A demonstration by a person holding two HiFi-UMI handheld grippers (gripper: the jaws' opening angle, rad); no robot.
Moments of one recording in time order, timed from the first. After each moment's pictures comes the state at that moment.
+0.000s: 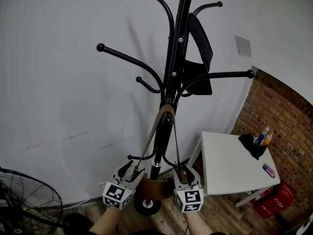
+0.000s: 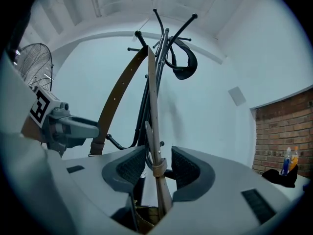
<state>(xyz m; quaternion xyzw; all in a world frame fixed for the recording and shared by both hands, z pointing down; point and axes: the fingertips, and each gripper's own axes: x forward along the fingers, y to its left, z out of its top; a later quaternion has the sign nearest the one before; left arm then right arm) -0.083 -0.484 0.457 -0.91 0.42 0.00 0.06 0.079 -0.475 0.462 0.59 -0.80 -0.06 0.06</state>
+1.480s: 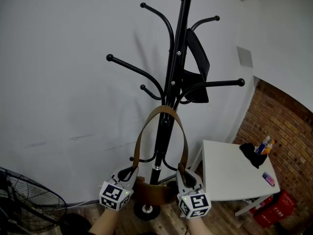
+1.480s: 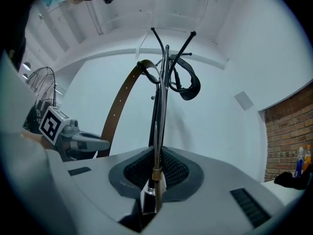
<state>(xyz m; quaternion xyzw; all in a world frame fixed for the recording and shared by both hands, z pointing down) -0.092 -0.456 0.418 -0.89 0.44 -0.01 0.08 0.070 -0.434 0.396 0.54 -0.84 -0.08 -0.01</state>
